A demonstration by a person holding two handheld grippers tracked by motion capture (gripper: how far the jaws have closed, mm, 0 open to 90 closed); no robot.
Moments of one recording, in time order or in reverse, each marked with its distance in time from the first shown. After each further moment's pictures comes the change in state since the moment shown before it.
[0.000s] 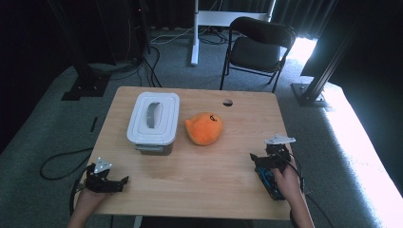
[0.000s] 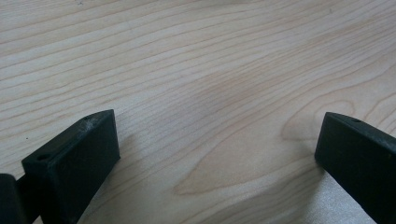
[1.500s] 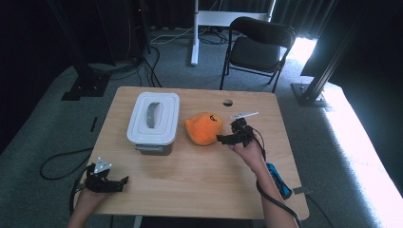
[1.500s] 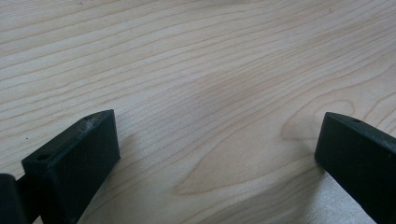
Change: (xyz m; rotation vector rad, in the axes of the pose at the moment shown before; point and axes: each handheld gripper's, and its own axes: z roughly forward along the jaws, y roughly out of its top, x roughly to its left) left arm 0.000 0.000 0.000 0.000 -0.001 0.001; right arm 0.046 0.095 0.074 0.032 0.207 0.072
